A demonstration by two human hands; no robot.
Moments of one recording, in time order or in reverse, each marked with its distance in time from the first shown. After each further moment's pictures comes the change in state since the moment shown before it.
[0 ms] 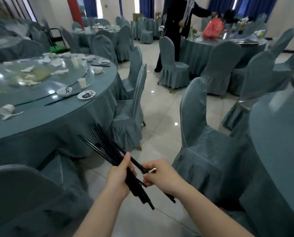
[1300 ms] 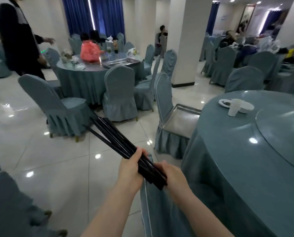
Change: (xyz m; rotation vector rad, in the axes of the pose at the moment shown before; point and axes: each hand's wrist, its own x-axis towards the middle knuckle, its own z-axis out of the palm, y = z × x) left_hand 0.456 0.064 0.618 0.275 -0.804 -0.343; right_hand 0.444 0.070 -0.467 0.661 1.086 0.183
